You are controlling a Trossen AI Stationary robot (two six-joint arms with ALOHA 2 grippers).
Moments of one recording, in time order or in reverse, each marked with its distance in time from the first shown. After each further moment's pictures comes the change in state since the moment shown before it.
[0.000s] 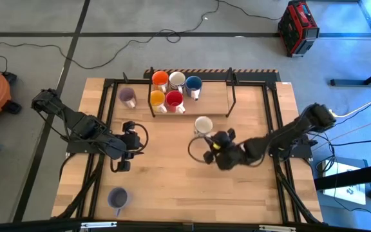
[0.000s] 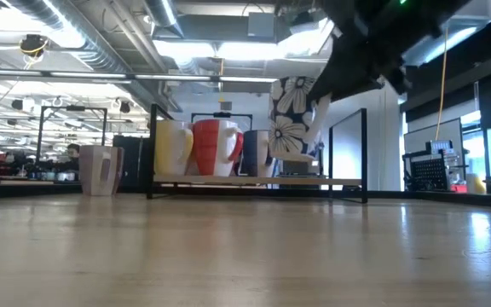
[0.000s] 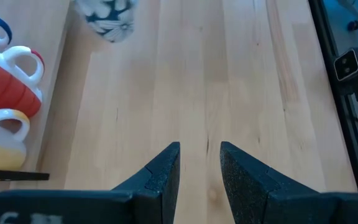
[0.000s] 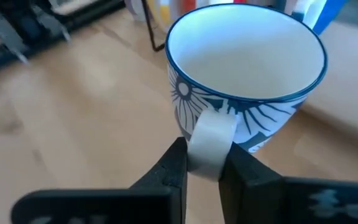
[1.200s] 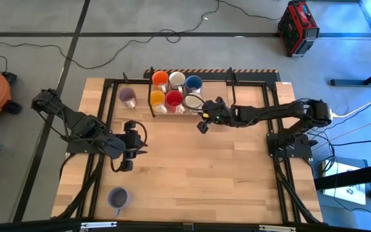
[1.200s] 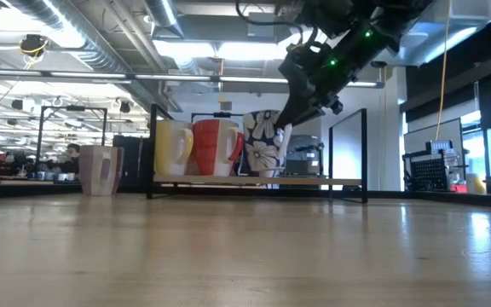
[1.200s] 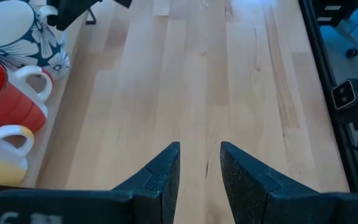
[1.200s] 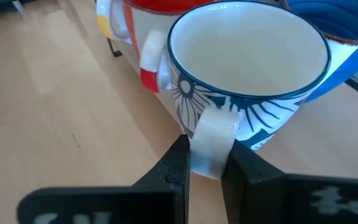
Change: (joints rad) left arm 0.000 0.000 0.000 0.074 -0.050 -0.008; right arm -0.525 0.003 -0.006 0.224 -0.488 -0.645
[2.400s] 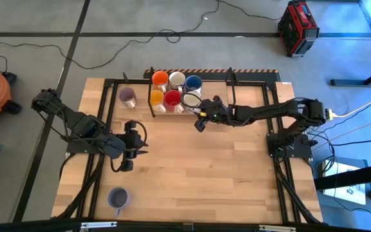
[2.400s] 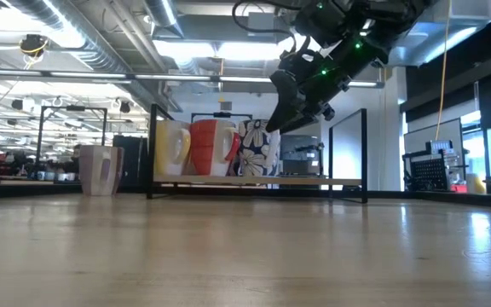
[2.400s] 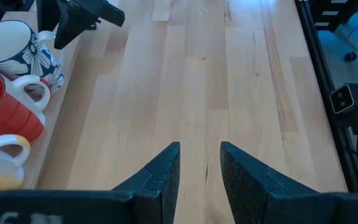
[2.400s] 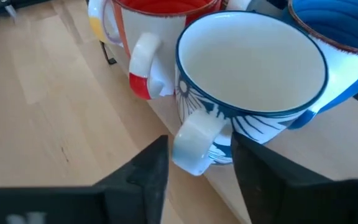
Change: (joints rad) left arm 0.000 0.000 0.000 0.017 -0.006 0.009; right arm -0.027 0.062 0.002 0.092 -0.012 -0.038
